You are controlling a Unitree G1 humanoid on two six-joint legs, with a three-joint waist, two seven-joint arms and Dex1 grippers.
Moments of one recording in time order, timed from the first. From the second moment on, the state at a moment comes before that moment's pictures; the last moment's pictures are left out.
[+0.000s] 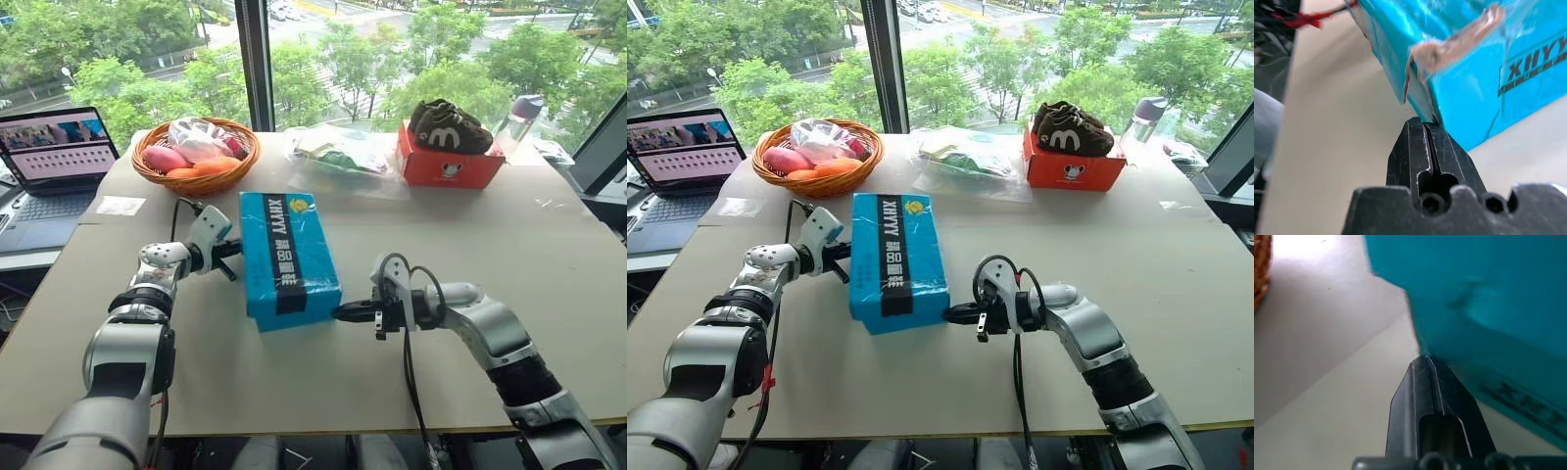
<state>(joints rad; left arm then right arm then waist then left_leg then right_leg) -0.96 0.49 0.06 1.29 0.06 -0.24 -1.06 -0.53 -0.55 0.27 0.05 0.30 0.54 1.06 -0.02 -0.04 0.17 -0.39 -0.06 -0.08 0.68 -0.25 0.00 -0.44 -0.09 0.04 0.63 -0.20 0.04</state>
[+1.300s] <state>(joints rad) -0.58 0.58 0.00 0.44 -0.15 0.26 -1.08 -1.14 -0.18 0.17 1.25 -0.08 -0.24 0.70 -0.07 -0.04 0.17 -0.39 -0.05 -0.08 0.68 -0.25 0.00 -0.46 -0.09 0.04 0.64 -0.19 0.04</state>
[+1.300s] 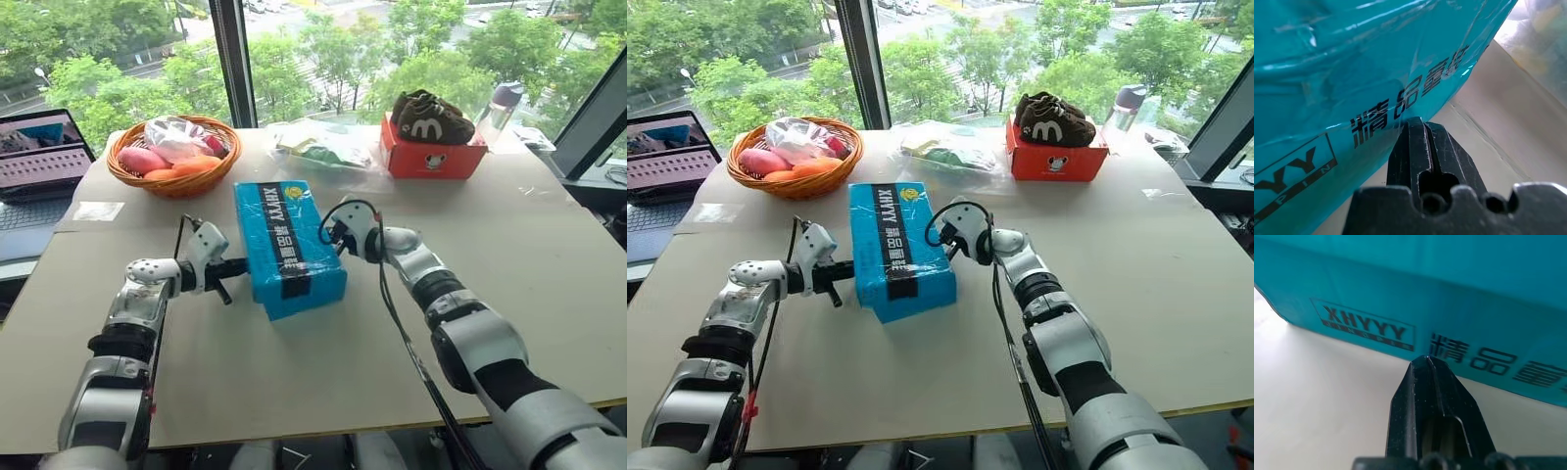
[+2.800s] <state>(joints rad) 0.56 1.21 0.61 -0.16 -0.37 0.56 -1.47 -1.13 -0.18 0.18 1.26 -0.19 -0.44 1.04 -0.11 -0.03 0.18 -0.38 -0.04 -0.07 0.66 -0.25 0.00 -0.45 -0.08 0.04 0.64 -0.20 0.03</state>
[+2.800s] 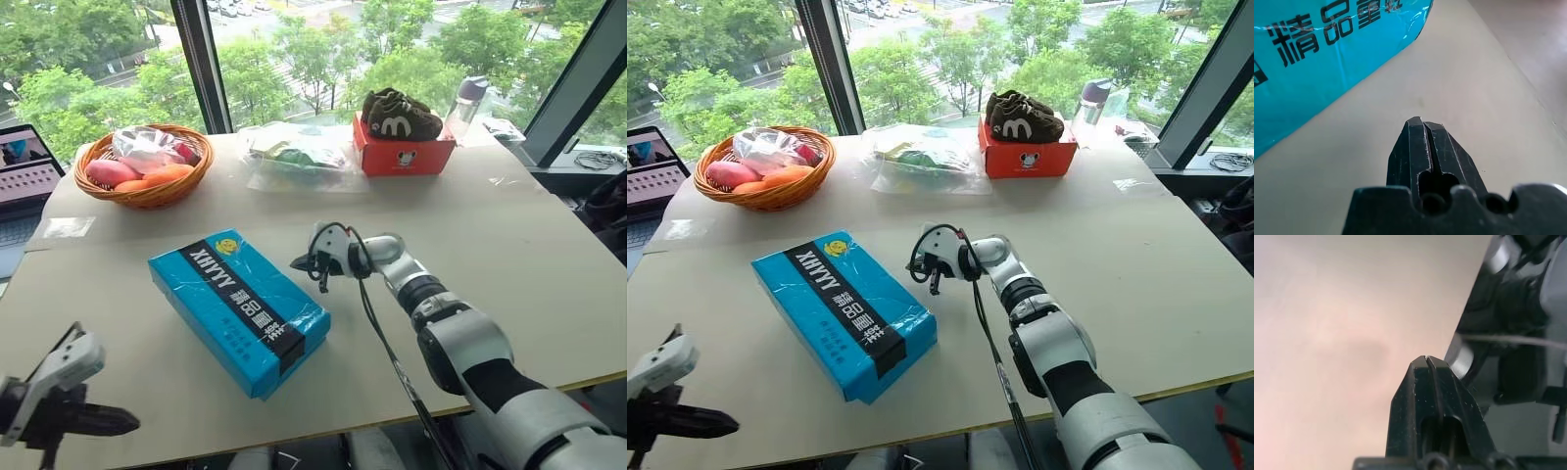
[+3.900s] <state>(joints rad) -0.95 0.53 0.00 1.21 0.07 -0.30 -0.99 -0.36 -0.70 0.26 -0.32 0.43 0.69 1.35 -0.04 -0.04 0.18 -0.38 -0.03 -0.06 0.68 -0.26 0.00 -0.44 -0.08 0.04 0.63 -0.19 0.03</state>
